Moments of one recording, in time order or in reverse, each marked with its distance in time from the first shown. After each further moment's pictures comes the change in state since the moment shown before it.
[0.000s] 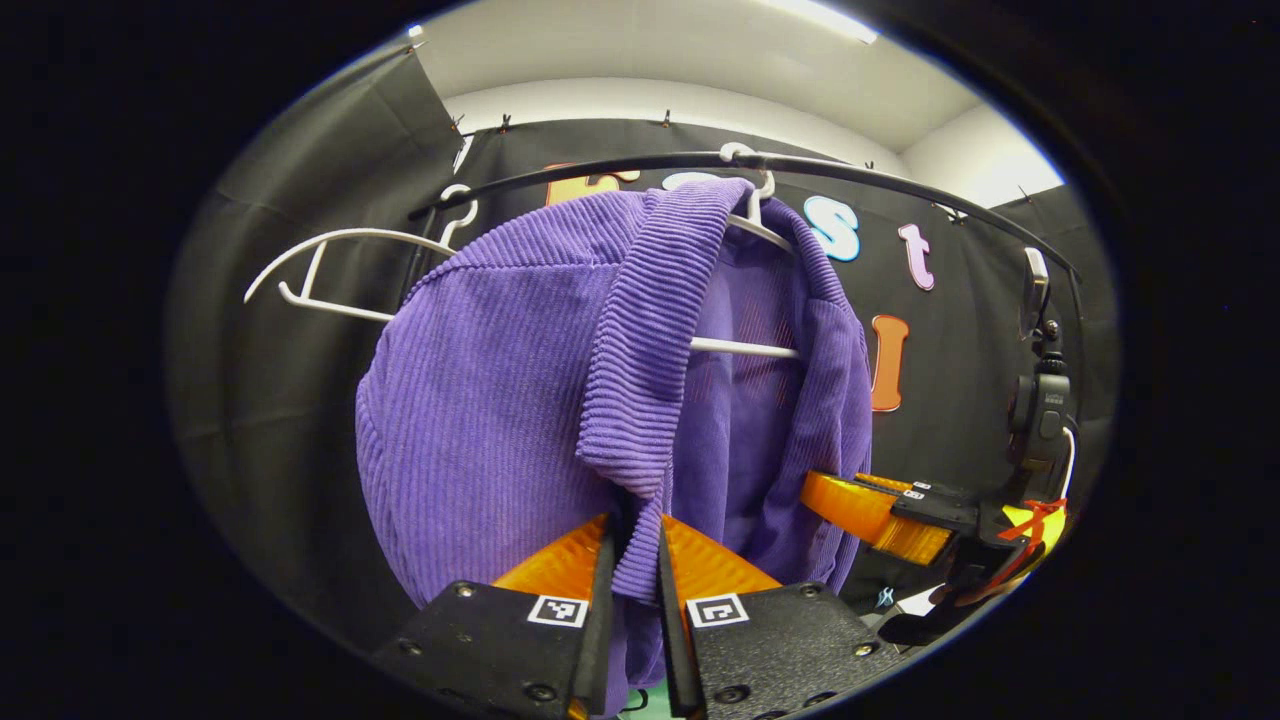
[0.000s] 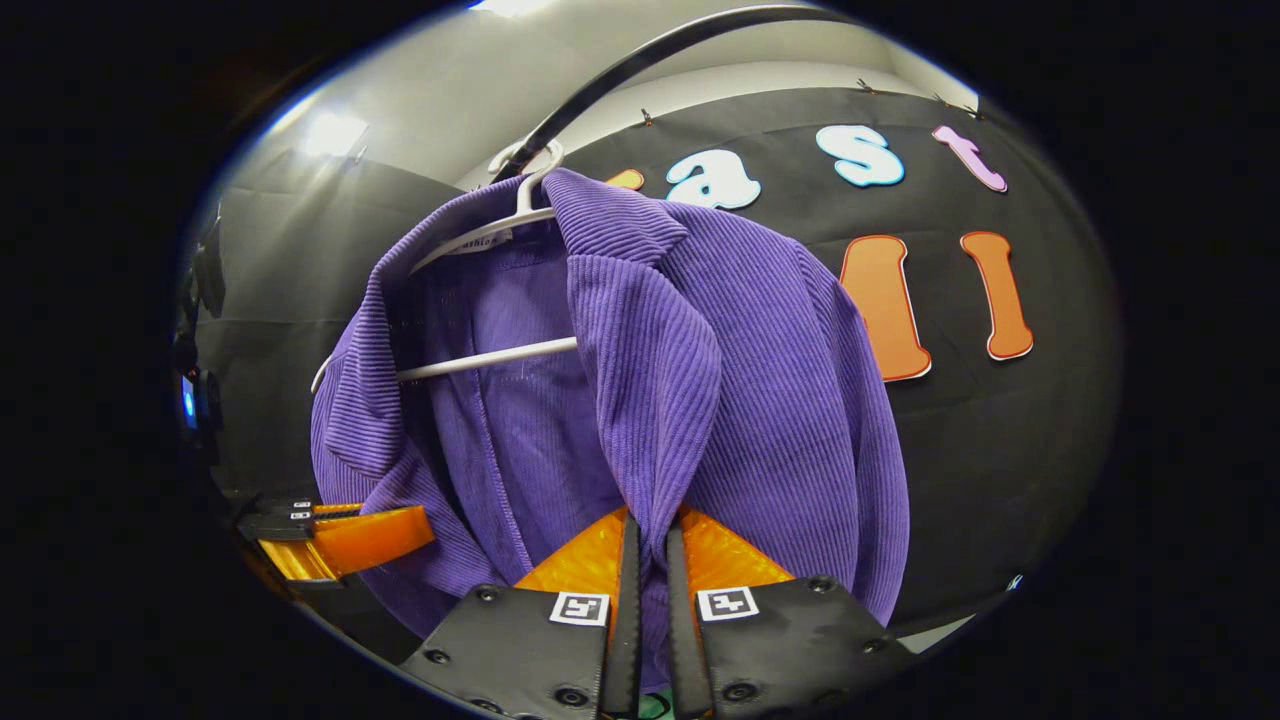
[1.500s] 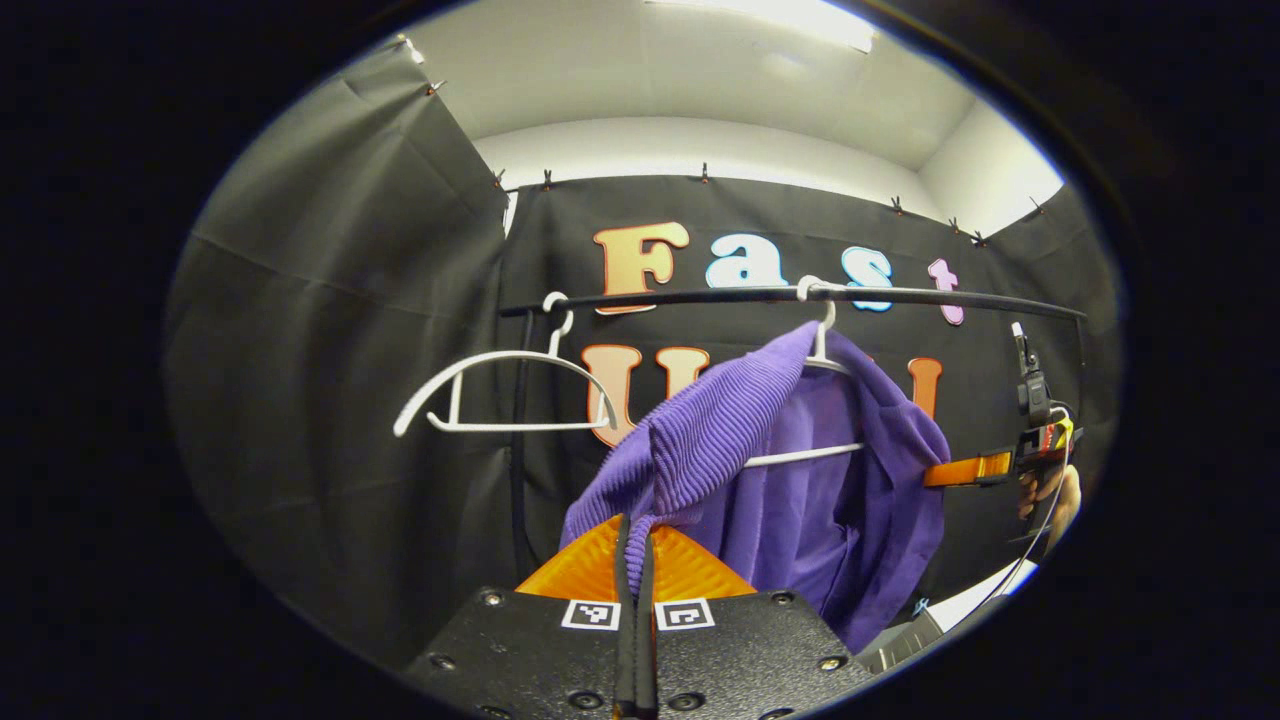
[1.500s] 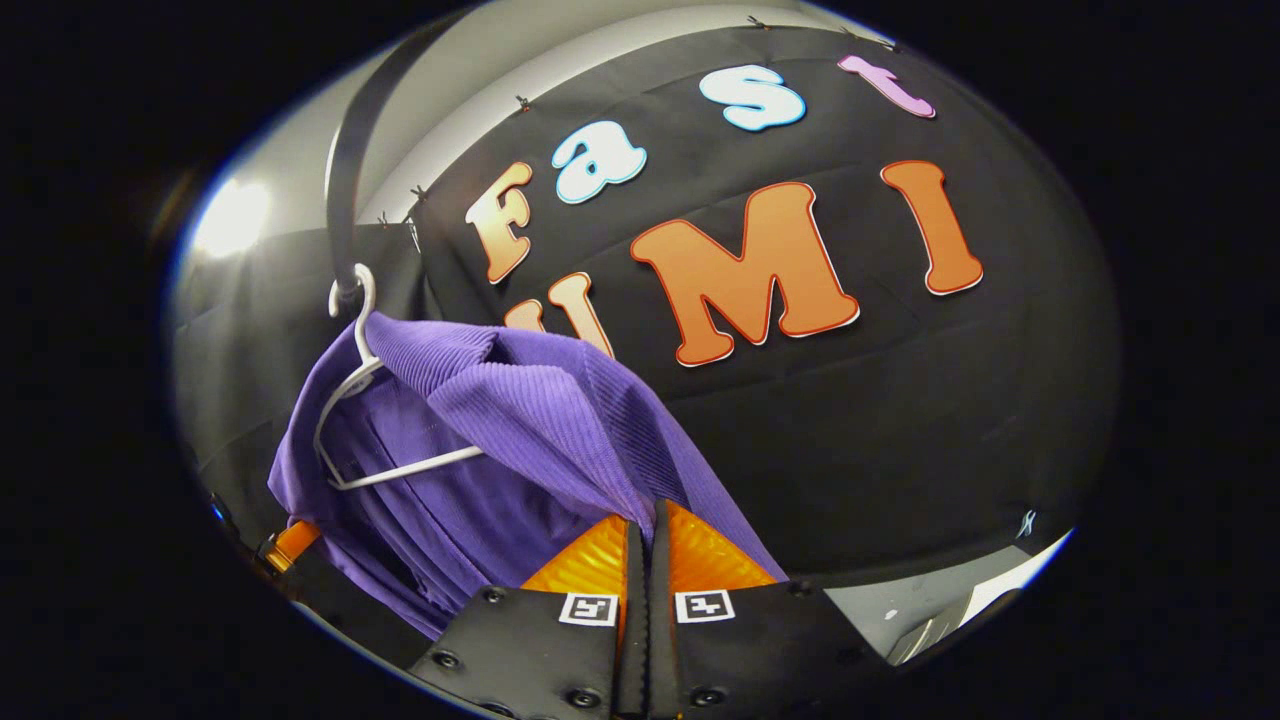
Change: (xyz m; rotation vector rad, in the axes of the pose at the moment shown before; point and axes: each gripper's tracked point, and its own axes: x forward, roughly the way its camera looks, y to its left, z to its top) left arm -0.085 0.090 0.109 0.056 -0.139 0.149; right arm -0.030 -0.117 0.080 0.297 0.200 -0.051
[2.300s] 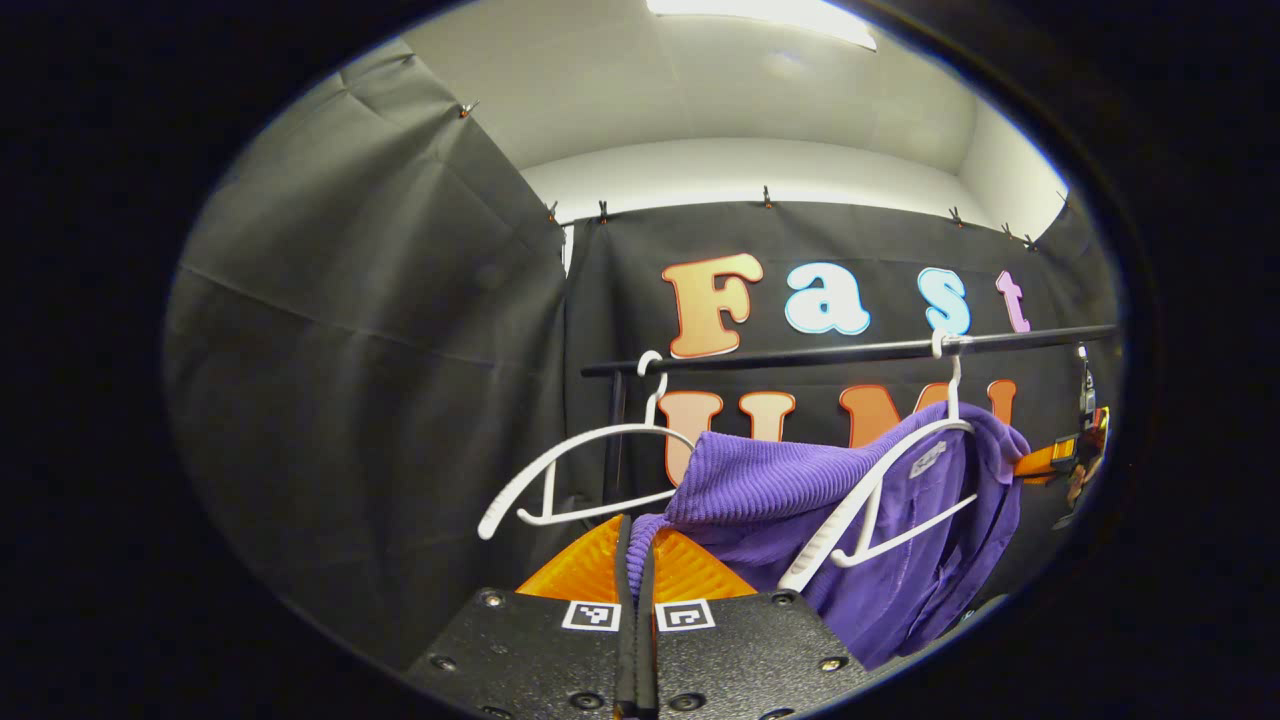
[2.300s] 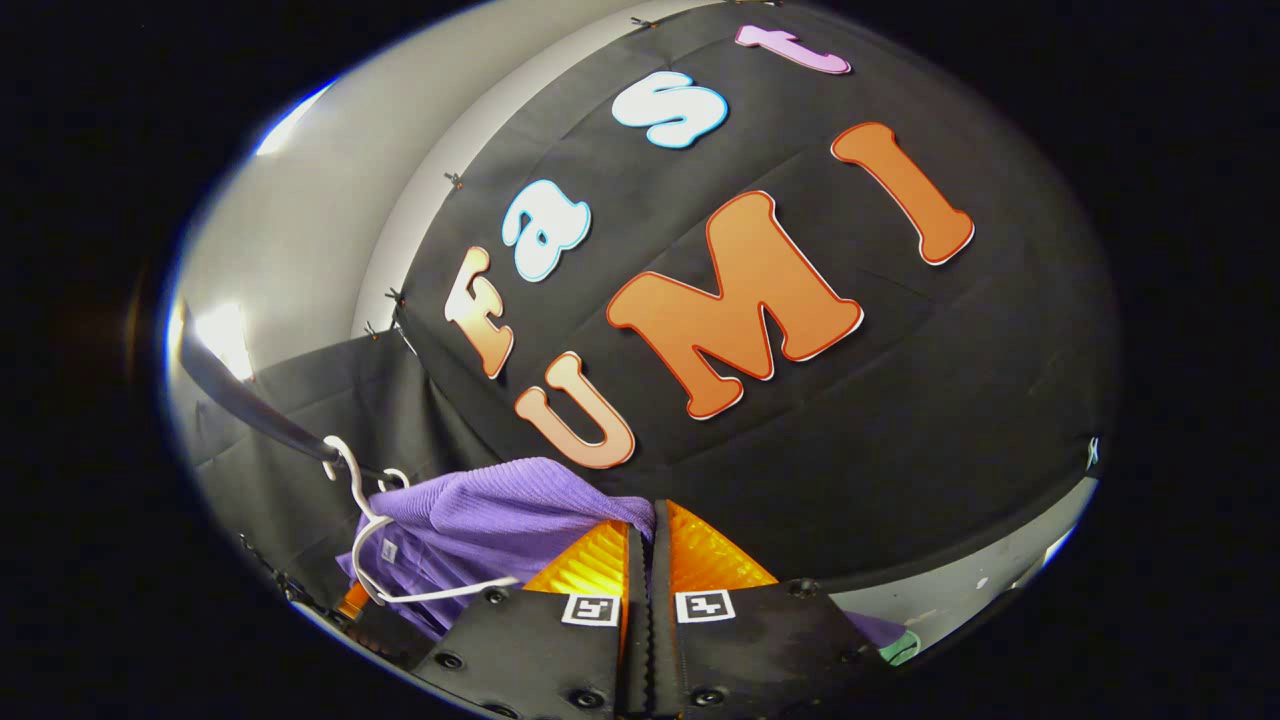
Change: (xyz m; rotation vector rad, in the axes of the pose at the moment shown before) left arm 0.061 0.075 0.031 0.005 -0.046 0.155; right arm 0.037 -0.025 0.083 0.259 -0.135 0.094
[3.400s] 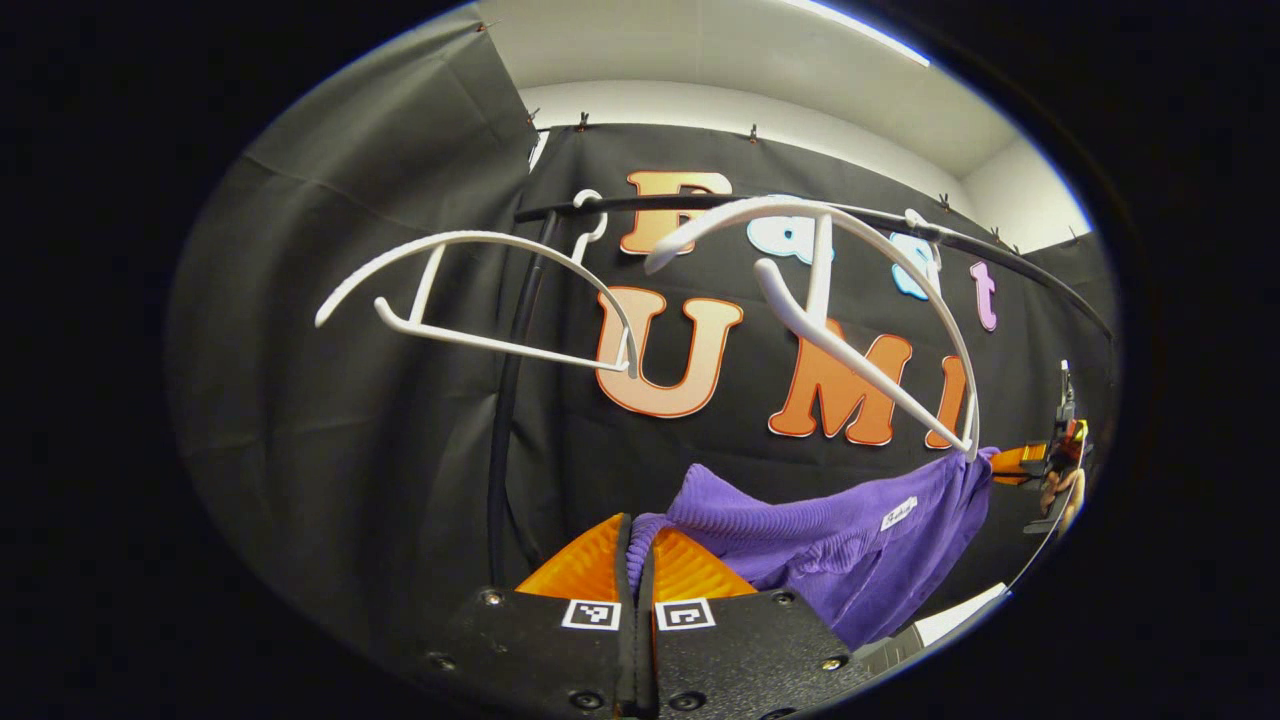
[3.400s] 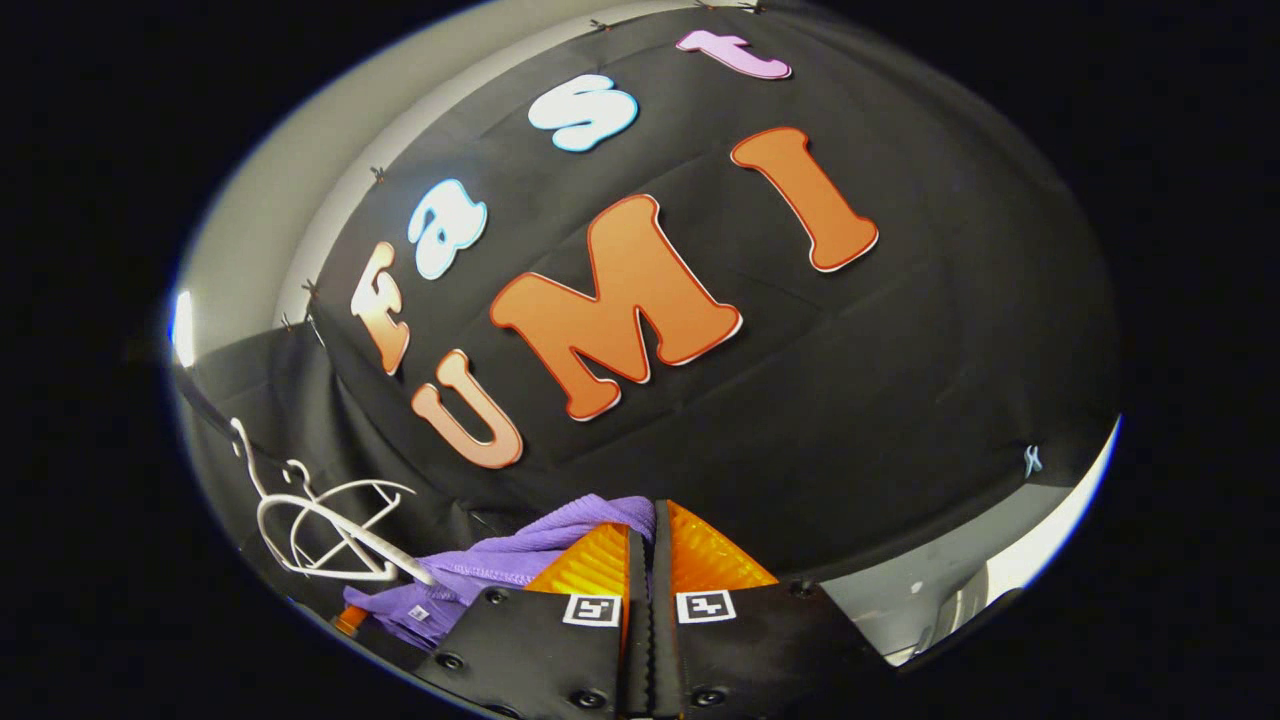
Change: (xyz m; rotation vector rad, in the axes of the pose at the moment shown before) left arm 0.010 -0.067 -0.119 -0.121 0.200 -0.164; right arm -0.018 -0.132 -0.015 -0.064 0.015 -0.277
